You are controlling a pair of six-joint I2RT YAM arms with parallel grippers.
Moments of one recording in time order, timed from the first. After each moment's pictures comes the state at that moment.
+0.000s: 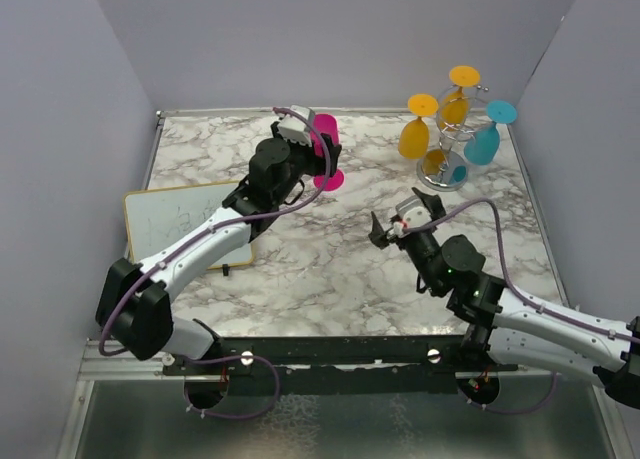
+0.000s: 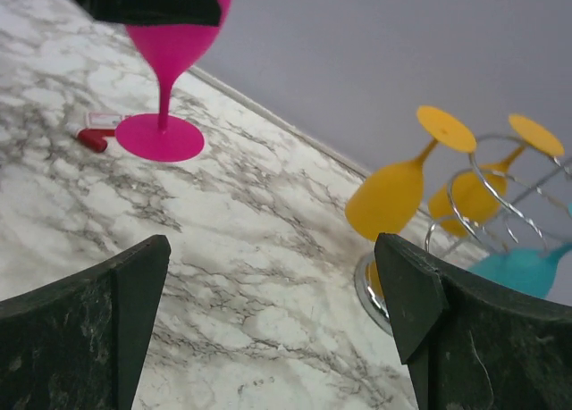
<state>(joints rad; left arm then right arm) -0.63 1.35 1.08 0.19 -0.12 -0.22 1.05 0.83 0.55 0.37 0.60 -0.51</state>
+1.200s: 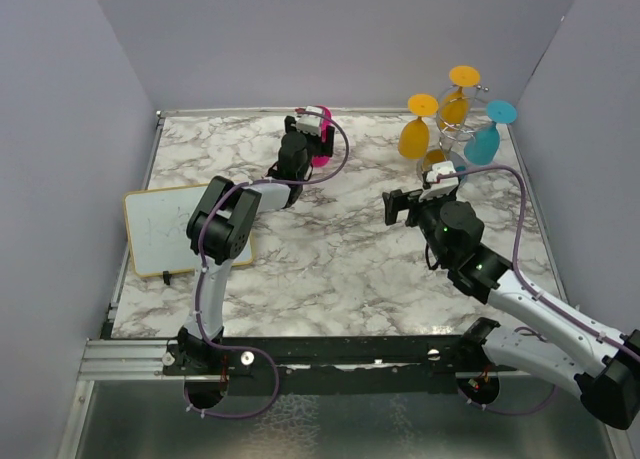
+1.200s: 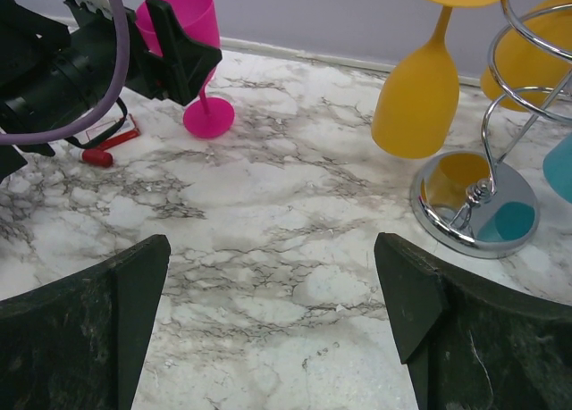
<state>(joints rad) -0.46 2.18 1.36 0.82 -0.15 -0.02 0.71 0.90 0.65 0.16 0.45 0.05</state>
